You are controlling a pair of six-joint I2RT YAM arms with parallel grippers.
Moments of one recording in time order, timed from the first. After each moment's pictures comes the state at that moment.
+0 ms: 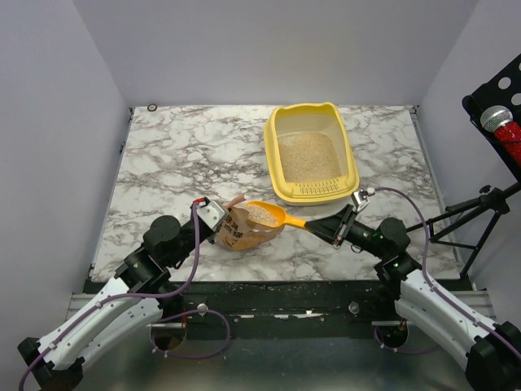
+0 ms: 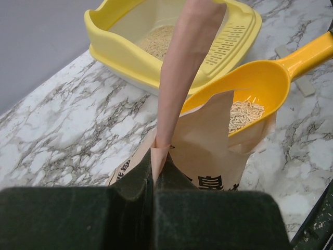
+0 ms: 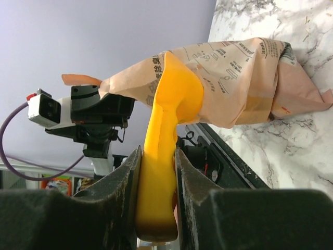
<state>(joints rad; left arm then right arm) -0.77 0.46 0.51 -0.16 -0.01 0.21 0.48 0.67 0.16 0.53 -0.53 1.34</state>
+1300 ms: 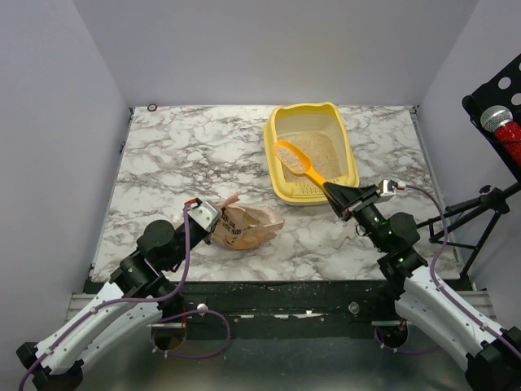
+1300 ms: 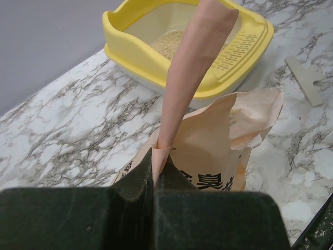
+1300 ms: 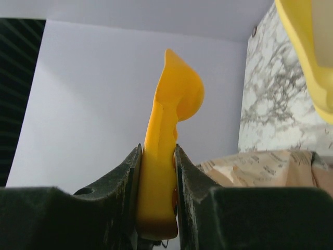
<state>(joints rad) -0.79 0.39 0.51 -0.18 -0.08 0.19 0.48 0.62 0.27 0.51 -0.10 1.49</state>
